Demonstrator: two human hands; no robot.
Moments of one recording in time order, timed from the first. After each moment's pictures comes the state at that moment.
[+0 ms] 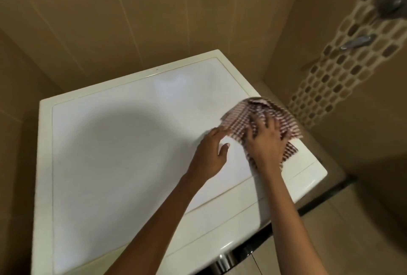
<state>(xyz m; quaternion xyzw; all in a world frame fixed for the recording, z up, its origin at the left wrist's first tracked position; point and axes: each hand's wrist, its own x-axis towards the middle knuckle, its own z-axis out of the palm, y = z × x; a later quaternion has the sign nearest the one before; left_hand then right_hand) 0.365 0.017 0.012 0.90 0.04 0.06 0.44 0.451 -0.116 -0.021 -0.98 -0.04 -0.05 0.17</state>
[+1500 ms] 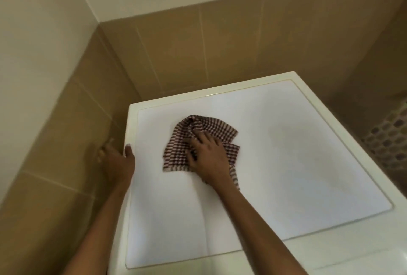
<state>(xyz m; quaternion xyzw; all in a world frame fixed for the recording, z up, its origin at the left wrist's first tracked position) 0.243 0.296 0.000 0.77 0.58 0.22 0.18 0.374 0.128 -0.017 -0.87 -0.44 0.02 0.24</state>
